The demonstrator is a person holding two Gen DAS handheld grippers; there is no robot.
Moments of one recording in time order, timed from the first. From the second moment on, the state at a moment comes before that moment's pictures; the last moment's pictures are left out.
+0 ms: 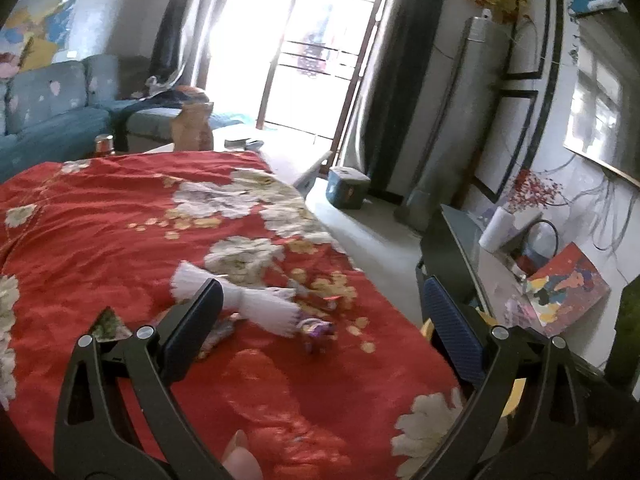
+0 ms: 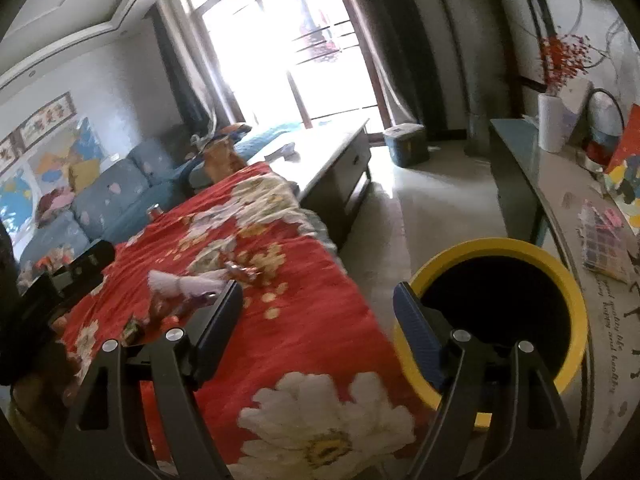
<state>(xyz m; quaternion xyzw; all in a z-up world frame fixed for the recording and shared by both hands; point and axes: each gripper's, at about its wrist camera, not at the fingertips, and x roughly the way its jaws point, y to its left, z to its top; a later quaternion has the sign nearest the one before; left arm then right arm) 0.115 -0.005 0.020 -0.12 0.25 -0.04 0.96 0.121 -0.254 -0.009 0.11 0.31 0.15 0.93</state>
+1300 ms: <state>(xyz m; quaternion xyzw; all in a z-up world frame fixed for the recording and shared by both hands) 0.179 0.116 -0.050 -0.20 0.33 -0.01 0.92 0.119 -0.088 -0.060 -0.01 0.40 0.31 0.86</state>
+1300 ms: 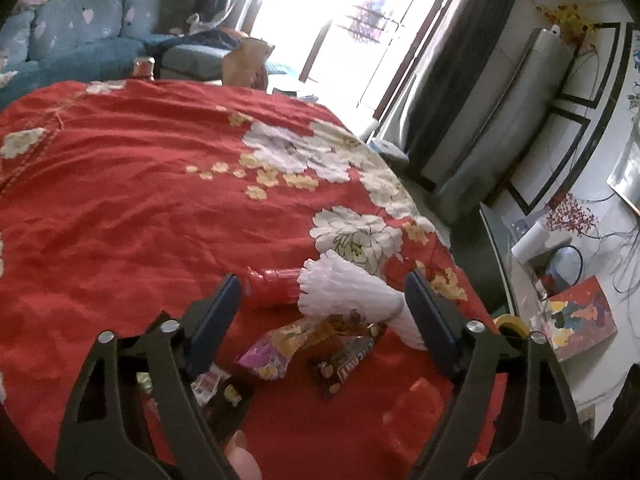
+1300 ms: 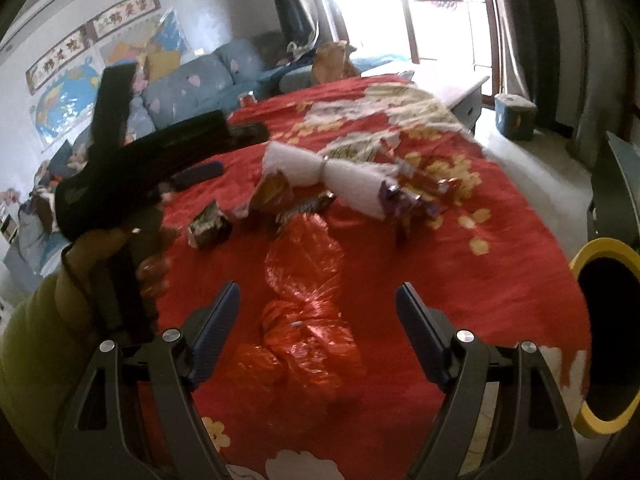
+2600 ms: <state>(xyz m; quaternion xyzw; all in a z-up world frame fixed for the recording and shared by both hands) 0.149 0.104 0.000 -0.19 0.27 -0.02 0.94 0.090 -0.081 -0.058 -0.03 0.39 0.36 0.85</state>
